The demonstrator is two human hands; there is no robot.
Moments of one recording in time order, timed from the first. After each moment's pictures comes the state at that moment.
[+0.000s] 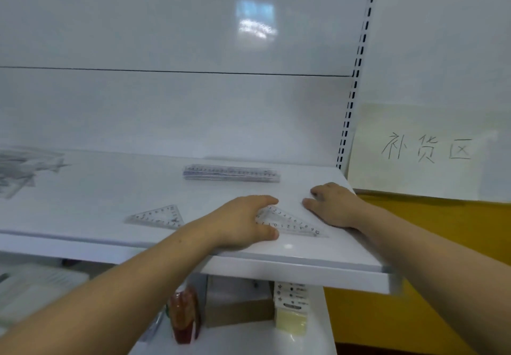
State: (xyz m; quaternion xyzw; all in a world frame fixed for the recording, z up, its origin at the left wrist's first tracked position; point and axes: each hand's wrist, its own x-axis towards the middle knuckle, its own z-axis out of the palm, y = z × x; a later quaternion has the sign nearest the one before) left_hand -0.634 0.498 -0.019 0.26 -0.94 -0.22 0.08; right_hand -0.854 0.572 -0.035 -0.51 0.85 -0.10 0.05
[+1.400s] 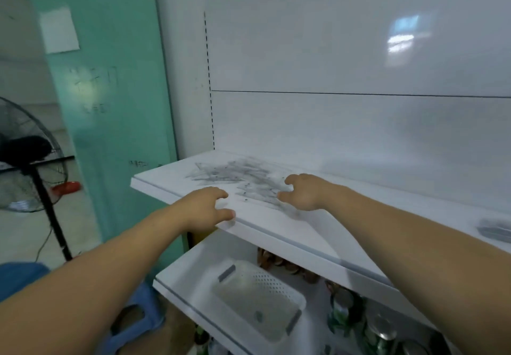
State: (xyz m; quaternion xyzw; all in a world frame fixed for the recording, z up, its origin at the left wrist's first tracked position) left_hand -0.137 0.237 0.013 0.58 -0.80 -0.11 0.11; right_hand -0.377 0.230 0.033 -0.75 0.66 -0.04 0.08
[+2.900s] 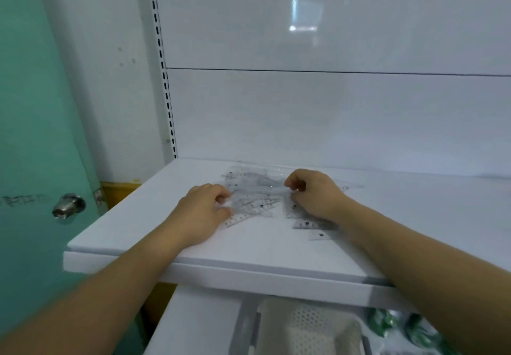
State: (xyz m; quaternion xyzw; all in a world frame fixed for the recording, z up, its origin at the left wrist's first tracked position) left_hand -0.054 -0.015 -0.024 0.37 -0.89 -0.16 0.23; right_hand -0.282 0.078 -0.014 -0.56 0.75 -0.33 0.06
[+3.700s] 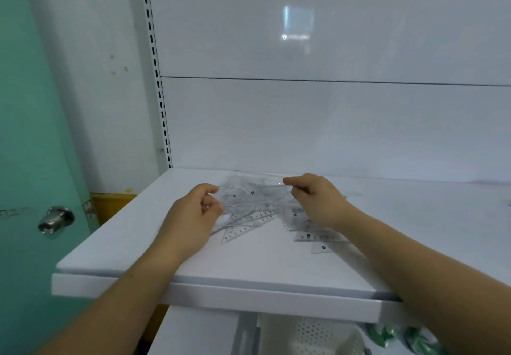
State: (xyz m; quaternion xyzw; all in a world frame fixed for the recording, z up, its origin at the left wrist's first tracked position) left_hand -0.050 -0.016 -0.022 0.36 -0.80 -0.29 0.37; right_hand -0.276 0.082 -0.009 -0.55 0.73 -0.40 0.07
